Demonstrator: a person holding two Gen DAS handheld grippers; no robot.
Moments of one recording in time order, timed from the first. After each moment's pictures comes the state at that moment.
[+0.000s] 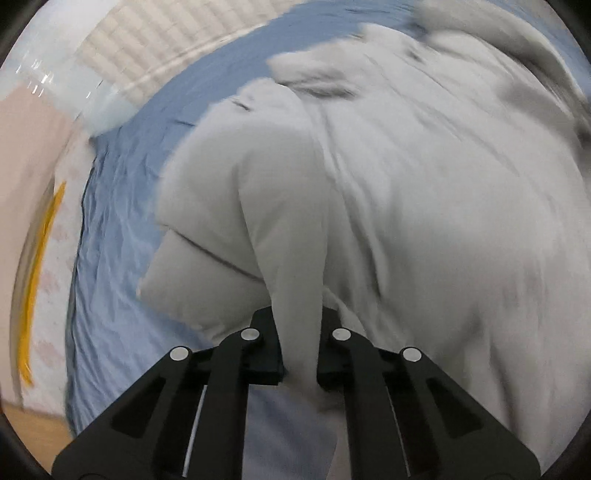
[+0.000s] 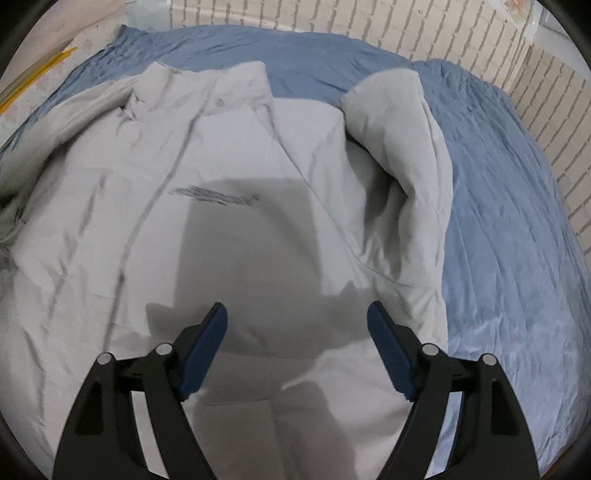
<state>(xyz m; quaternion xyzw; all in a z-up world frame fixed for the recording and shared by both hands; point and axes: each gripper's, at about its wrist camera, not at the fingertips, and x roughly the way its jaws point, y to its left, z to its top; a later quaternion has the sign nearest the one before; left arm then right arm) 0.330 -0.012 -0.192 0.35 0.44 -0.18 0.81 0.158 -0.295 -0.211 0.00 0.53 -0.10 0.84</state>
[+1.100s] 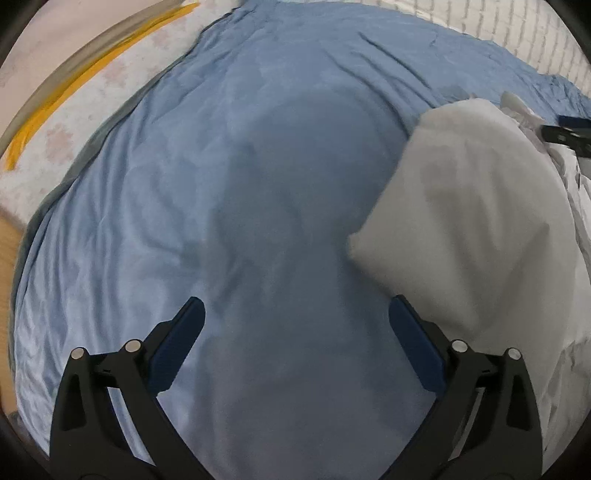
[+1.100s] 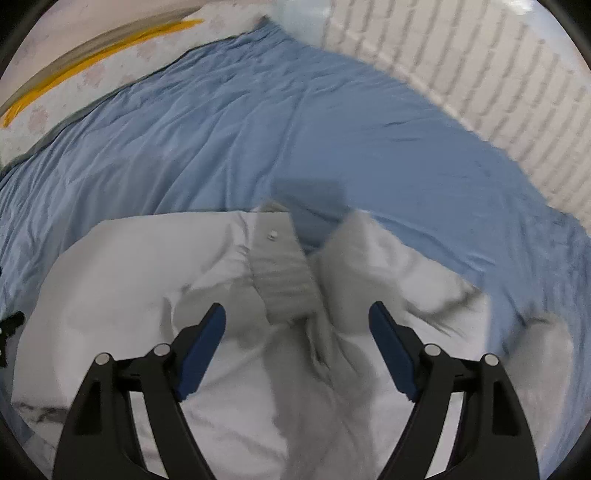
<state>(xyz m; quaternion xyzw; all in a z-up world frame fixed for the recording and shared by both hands) 0.375 0.145 -0.210 0.07 0.53 0.02 0.84 0.427 -0.102 -0.167 -0.11 0.50 0.12 0.85</state>
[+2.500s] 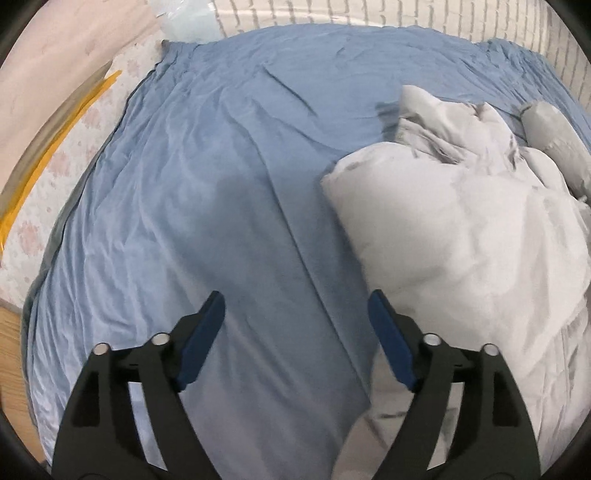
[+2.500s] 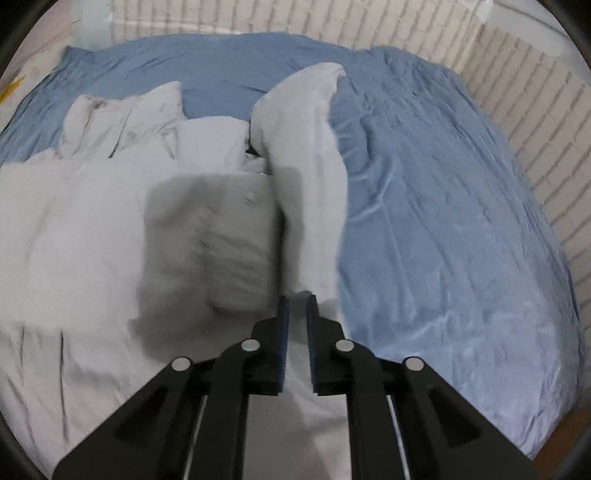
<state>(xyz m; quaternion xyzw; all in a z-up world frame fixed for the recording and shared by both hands) 0.356 0.019 -0.159 0.14 0.51 -0.06 0.85 0.154 -0.374 -0.181 0.02 0.52 -0.18 0.83</state>
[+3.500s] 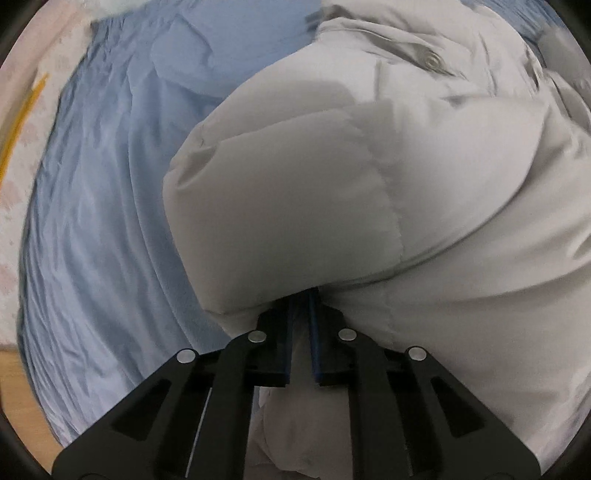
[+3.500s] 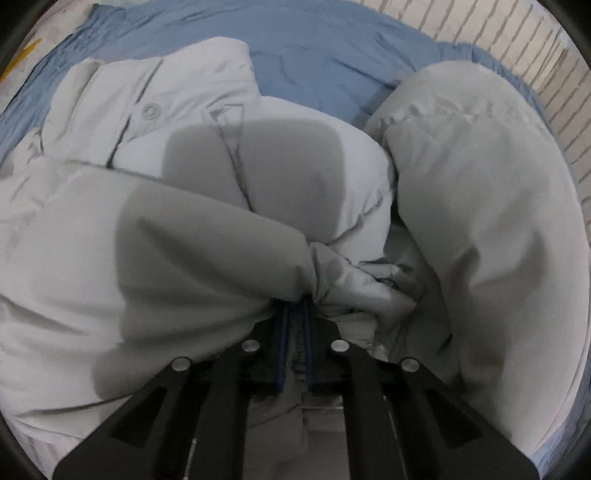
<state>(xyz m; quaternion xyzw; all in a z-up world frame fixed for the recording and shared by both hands) 0.424 -0.079 -0.262 0.19 0.62 -0.06 0.76 0.334 -0.337 -0.262 0.01 0.60 -0.10 0.80</state>
